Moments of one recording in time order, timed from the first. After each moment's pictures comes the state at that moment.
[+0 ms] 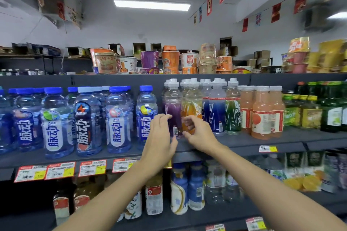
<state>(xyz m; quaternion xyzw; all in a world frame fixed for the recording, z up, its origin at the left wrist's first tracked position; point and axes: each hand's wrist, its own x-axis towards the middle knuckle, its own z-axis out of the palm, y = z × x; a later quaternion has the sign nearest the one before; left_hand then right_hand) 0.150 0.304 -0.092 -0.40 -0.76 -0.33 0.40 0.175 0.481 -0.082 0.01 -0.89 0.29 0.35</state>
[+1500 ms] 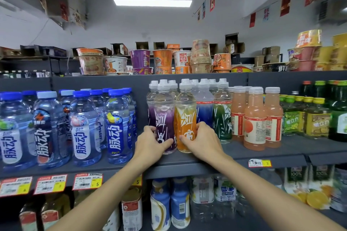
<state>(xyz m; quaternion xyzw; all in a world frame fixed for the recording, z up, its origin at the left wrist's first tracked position) 0.110 0.381 -0.088 -0.17 -0.86 -0.44 0.20 0.176 0.556 -0.083 -0.13 -0.90 0.24 0.34</state>
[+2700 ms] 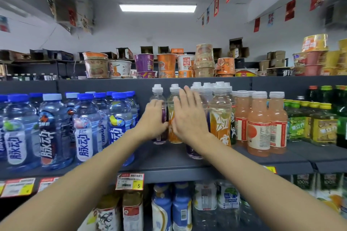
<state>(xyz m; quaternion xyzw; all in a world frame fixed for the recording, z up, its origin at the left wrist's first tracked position) 0.084 0.382 -0.010 -0.34 -0.86 -0.25 0.29 0.162 0.512 -0.015 -0.02 -0.86 -0.19 0.48</state>
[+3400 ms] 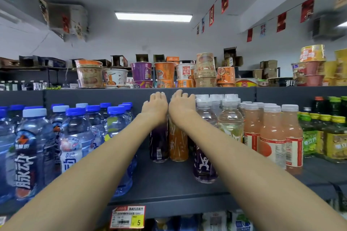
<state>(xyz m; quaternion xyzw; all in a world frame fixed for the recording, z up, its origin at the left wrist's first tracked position) 0.023 0.416 0.058 -0.25 -0.92 -0.05 0.31 0.075 0.497 0.068 -0.17 -0.93 -0.21 0.24</state>
